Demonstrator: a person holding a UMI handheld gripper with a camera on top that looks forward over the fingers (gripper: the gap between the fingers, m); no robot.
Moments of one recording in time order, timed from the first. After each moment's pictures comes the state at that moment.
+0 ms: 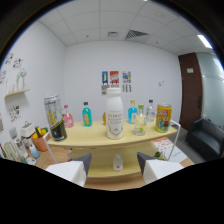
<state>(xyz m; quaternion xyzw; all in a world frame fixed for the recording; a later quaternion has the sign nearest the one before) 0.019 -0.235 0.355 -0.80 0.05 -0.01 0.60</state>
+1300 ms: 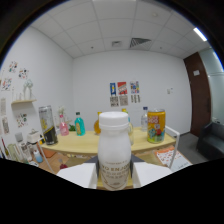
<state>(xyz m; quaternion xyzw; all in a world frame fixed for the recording) 0.081 -0.211 0.361 -0.75 0.02 0.05 0.66</state>
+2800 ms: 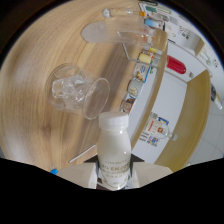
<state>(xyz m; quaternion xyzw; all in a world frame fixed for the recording) 0.126 -0.196 0.129 -0.48 -0.64 -0.53 0.28</state>
